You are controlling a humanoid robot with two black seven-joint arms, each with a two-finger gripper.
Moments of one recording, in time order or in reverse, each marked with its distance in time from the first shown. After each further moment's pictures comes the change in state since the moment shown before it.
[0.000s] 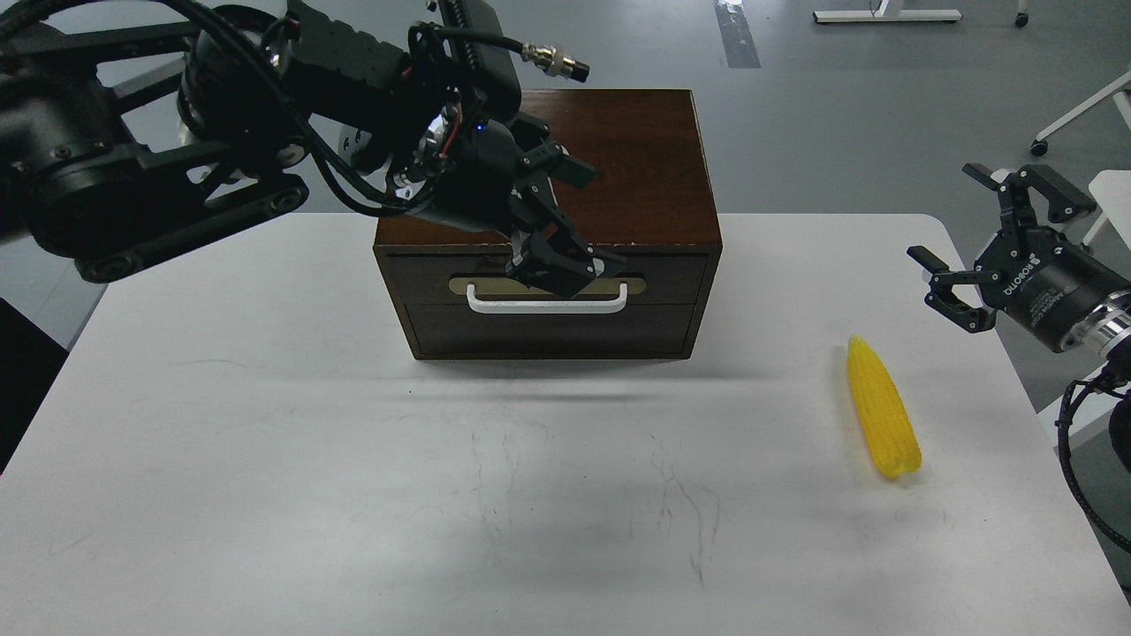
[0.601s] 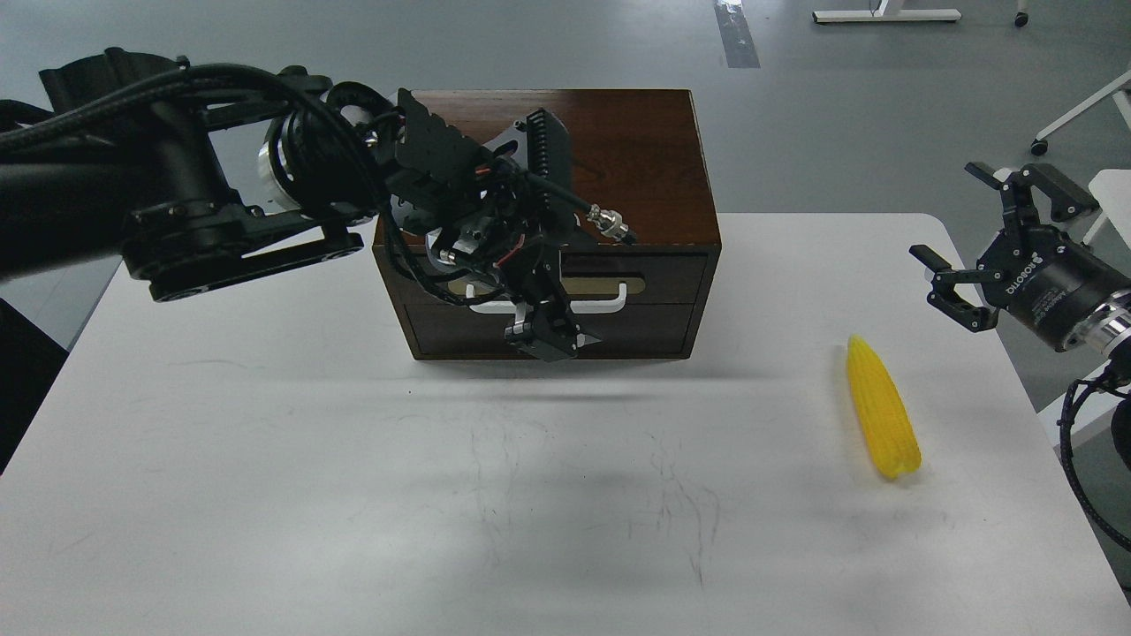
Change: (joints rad) left arm -0.015 -0.127 0.151 0.062 0.224 0.000 0.001; right arm 0.000 -0.003 0.002 0.000 0.000 0.000 0.000
